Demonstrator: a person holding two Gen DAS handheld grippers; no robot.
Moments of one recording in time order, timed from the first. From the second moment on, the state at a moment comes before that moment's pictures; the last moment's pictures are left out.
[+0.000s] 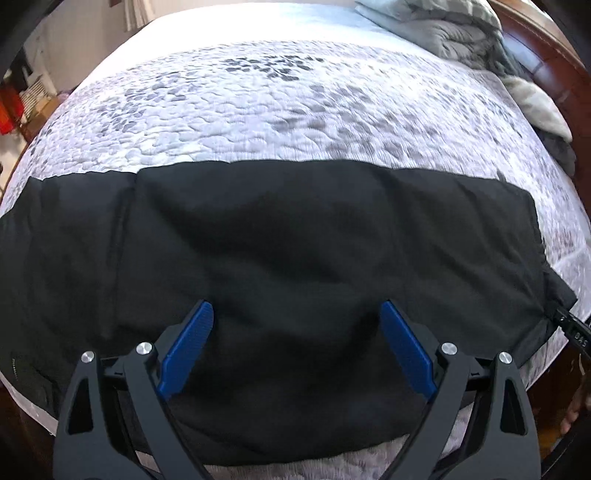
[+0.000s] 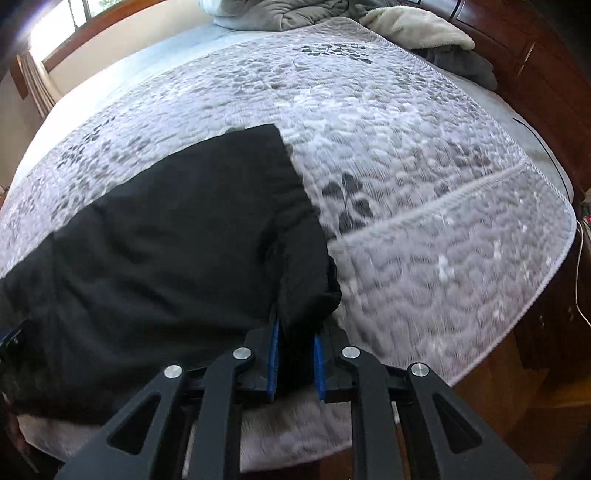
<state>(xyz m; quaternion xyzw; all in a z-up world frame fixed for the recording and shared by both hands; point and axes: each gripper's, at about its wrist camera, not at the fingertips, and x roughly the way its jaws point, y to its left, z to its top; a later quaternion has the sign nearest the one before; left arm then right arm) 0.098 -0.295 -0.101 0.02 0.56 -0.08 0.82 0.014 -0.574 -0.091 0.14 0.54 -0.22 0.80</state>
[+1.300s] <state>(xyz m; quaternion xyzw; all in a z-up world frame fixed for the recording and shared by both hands) 0.067 -0.336 -0.098 0.04 0.56 -0.10 0.82 -0.024 -0.621 -0.087 0.21 0.57 -0.18 0.78</state>
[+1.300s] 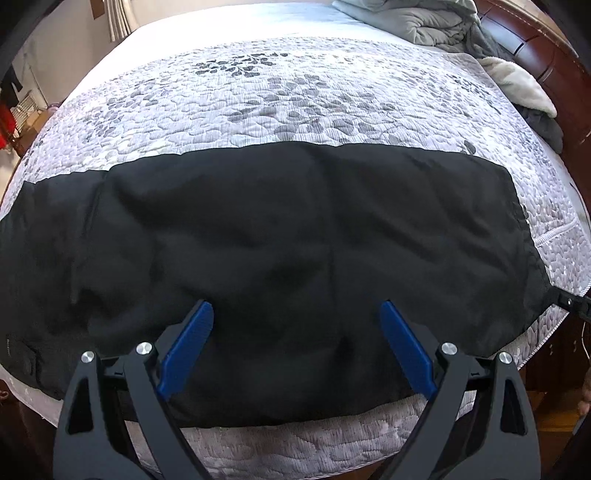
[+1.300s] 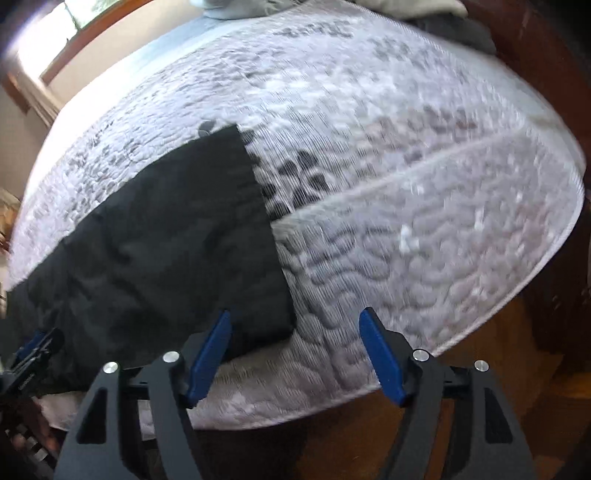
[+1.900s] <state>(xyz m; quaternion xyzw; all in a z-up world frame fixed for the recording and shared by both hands) 0.064 -0.363 -0.104 0.05 0.56 -0.10 0.82 -0.004 -0.602 -0.115 0.27 0.57 -0.13 0.76</state>
